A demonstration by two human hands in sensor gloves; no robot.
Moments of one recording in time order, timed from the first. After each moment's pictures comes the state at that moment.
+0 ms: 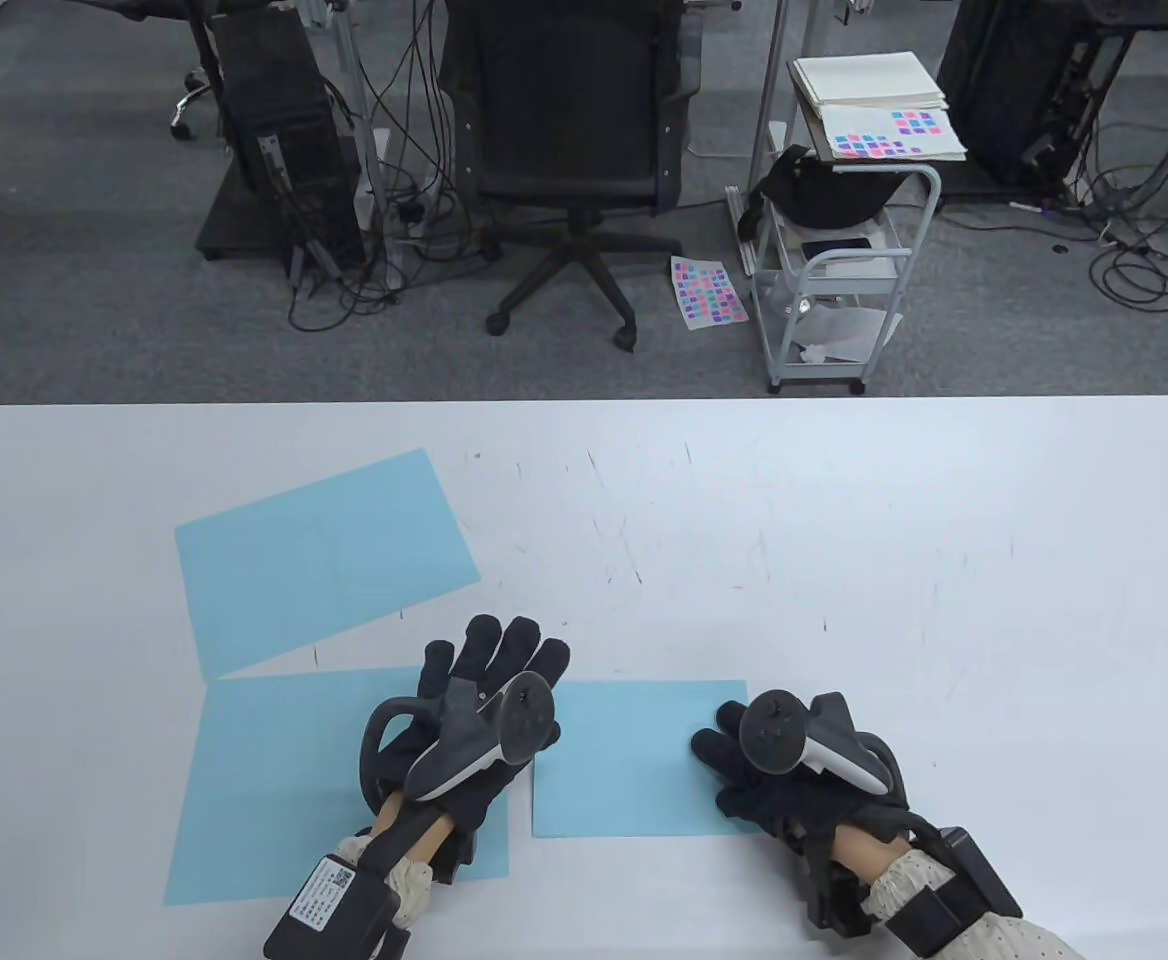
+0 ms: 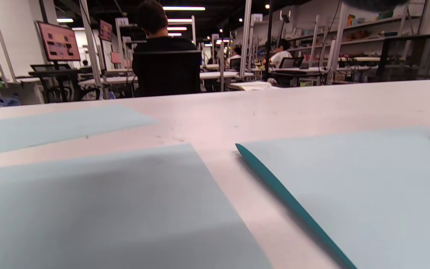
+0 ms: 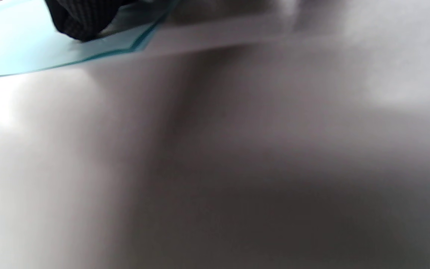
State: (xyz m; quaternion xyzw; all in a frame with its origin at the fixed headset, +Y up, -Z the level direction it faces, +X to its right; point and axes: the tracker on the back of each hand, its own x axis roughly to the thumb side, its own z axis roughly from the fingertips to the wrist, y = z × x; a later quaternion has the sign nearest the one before) left_hand -0.134 -0.702 -0.308 -0.02 -0.08 -0.02 1.00; right_hand 0.164 -0.786 -0.314 0.09 0.26 0.96 0.10
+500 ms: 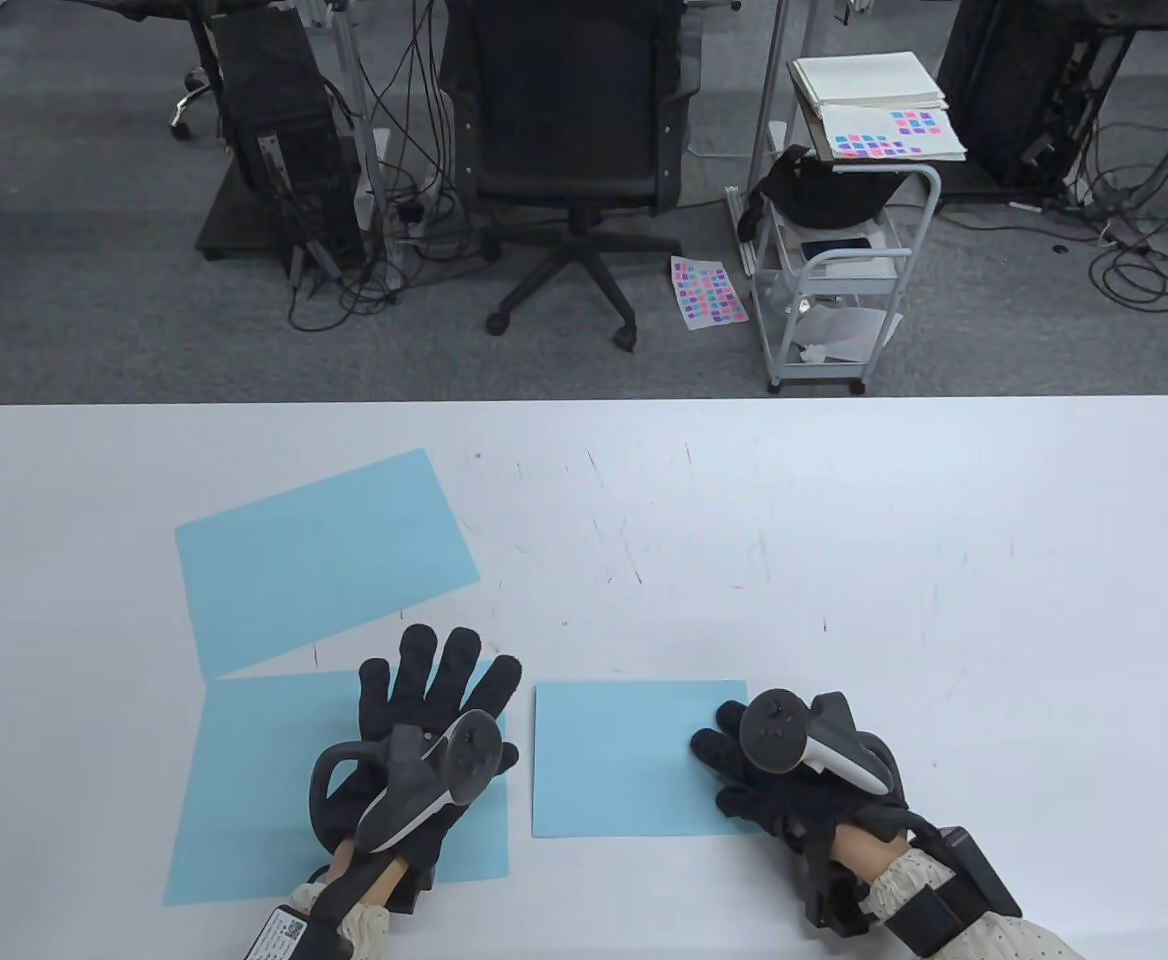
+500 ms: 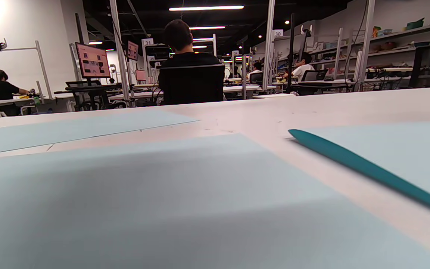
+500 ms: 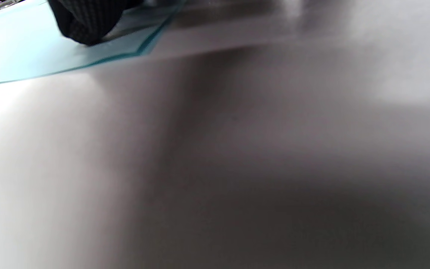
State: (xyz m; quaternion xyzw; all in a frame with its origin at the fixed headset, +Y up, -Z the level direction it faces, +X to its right) left_hand -0.170 -0.721 -0.291 0.00 -0.05 -0.03 1.00; right_hand 0.164 -0.787 -0.316 0.09 0.26 0.96 0.11
